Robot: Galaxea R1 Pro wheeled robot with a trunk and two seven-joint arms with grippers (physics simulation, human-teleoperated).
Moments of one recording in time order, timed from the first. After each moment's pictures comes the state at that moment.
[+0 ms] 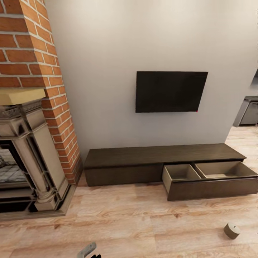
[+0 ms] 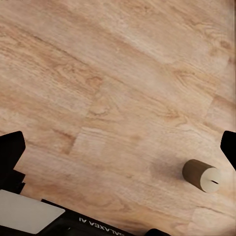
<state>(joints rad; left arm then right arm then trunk) -0.29 0.00 -0.44 -0.45 0.97 0.03 0.23 -0.18 -0.06 -0.09 -0.25 -0.08 -0.20 0.17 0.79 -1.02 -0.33</state>
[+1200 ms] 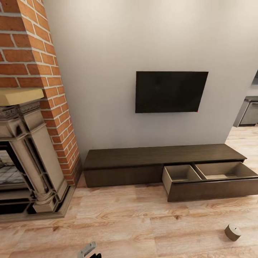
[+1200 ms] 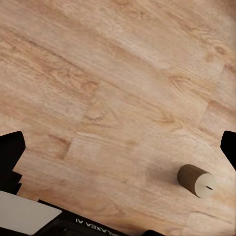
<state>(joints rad) -0.29 0.00 -0.44 -0.46 0.98 0.03 0.24 -0.18 -0.05 -0.10 -0.24 -0.08 -0.13 0.03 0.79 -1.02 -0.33</state>
